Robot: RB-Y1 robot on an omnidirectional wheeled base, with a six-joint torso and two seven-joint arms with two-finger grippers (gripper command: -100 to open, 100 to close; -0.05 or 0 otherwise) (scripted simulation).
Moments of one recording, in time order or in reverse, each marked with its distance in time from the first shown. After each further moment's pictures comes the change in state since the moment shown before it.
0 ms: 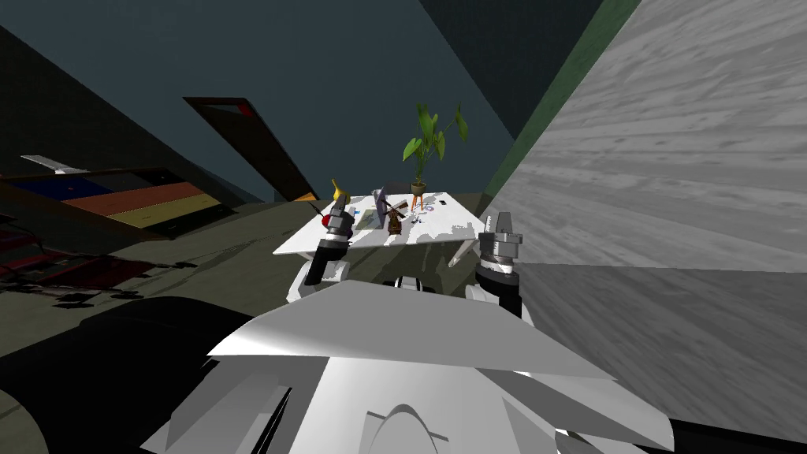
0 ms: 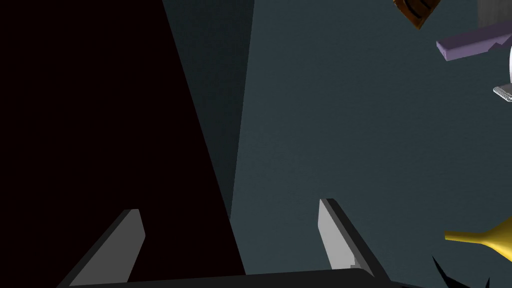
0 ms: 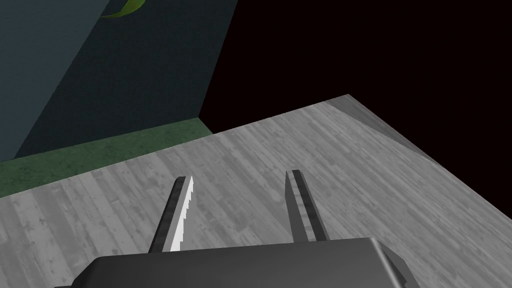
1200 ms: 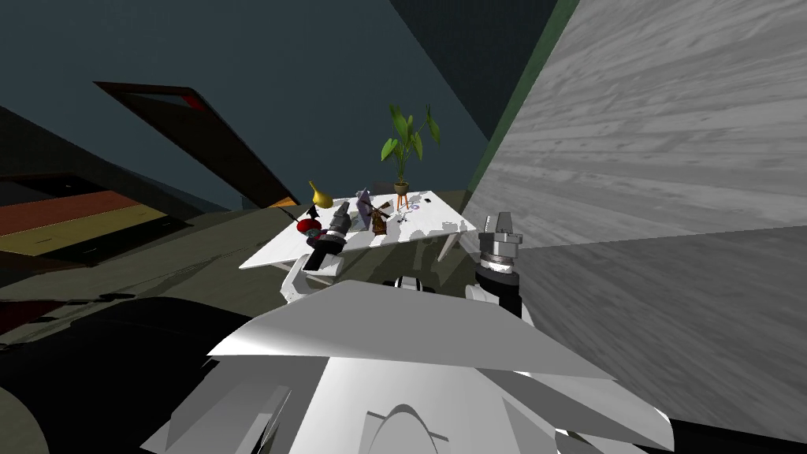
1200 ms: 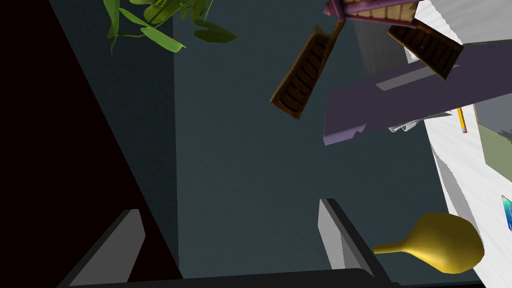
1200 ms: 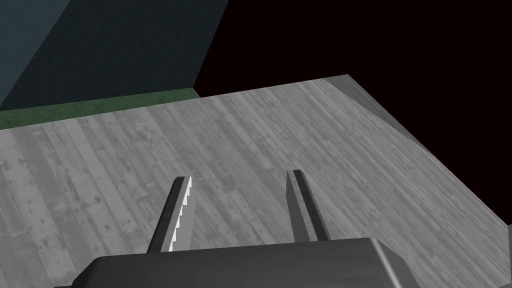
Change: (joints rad) left arm -0.052 0.087 0.082 0.064 -0.020 0.318 0.038; right arm 0.000 0.000 0.000 0.000 0.000 0.000 0.000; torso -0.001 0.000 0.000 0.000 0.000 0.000
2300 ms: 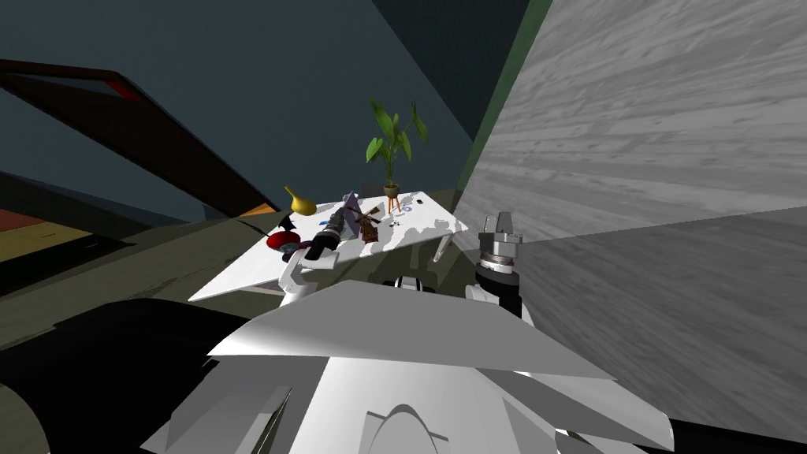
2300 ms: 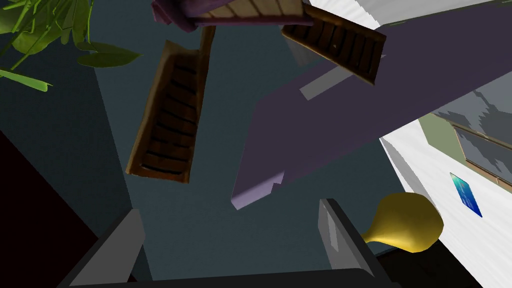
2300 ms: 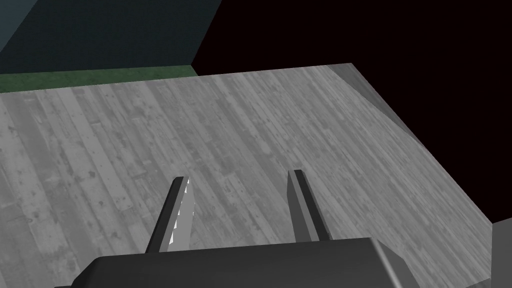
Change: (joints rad) left arm -0.071 0.041 0.085 0.089 -0.059 0.268 -0.044; right arm 0.000 0.000 0.000 0.000 0.000 0.000 0.000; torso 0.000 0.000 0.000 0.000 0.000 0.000
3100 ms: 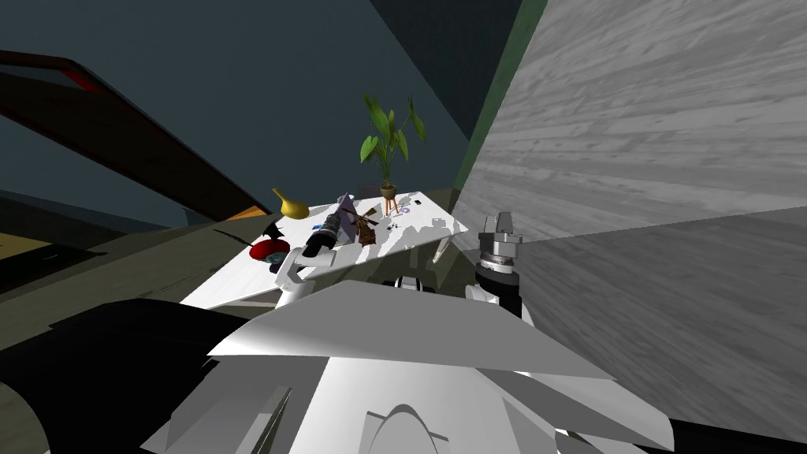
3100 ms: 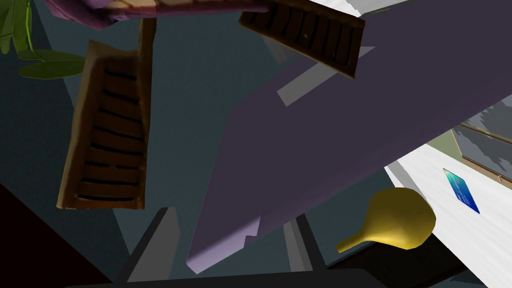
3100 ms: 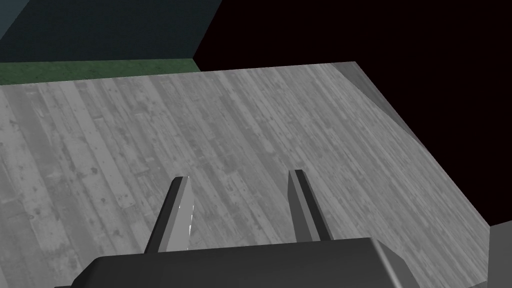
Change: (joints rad) left arm -0.015 0.017 0.036 0.010 -0.012 0.099 -0.016; right arm 0.000 0.000 0.000 0.000 0.000 0.000 0.000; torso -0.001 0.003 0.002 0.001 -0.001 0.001
